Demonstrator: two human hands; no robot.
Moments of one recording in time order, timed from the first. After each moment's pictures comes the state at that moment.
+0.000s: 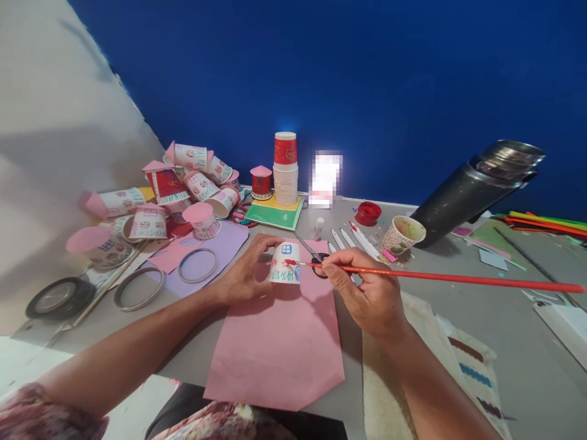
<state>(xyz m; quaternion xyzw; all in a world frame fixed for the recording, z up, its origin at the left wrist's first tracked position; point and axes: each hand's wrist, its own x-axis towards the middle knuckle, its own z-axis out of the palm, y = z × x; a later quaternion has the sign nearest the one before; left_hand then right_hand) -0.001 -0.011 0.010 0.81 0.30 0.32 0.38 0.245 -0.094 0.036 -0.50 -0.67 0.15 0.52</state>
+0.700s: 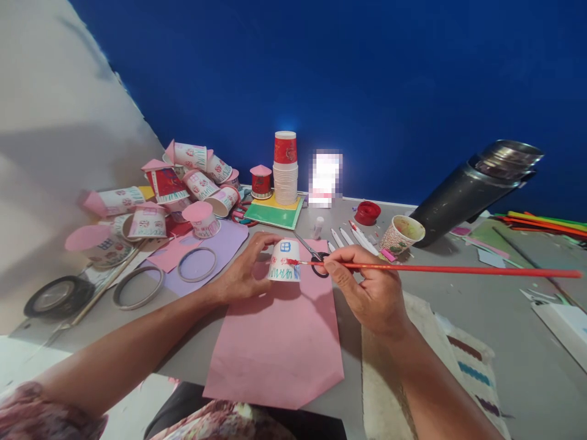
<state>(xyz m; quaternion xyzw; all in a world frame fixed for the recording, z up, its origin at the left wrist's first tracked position) -0.002 -0.009 0.010 0.82 0.30 0.32 0.36 0.247 -0.096 0.035 -0.52 -0.66 0.17 0.52</state>
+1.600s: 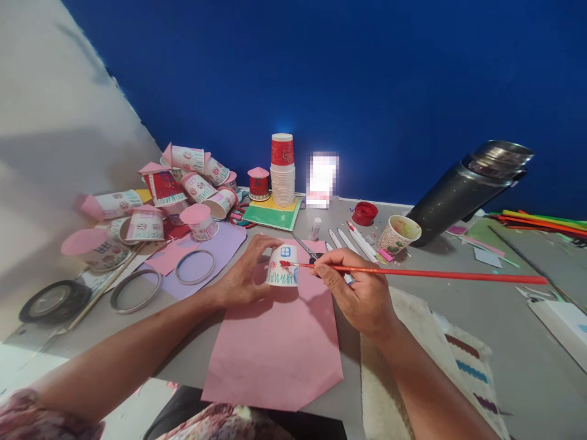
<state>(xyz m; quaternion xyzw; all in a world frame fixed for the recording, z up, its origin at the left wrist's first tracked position) -0.001 -0.012 0.005 0.83 0.30 0.31 0.36 0.239 -0.094 0.037 -0.52 -0.67 0.15 0.51</state>
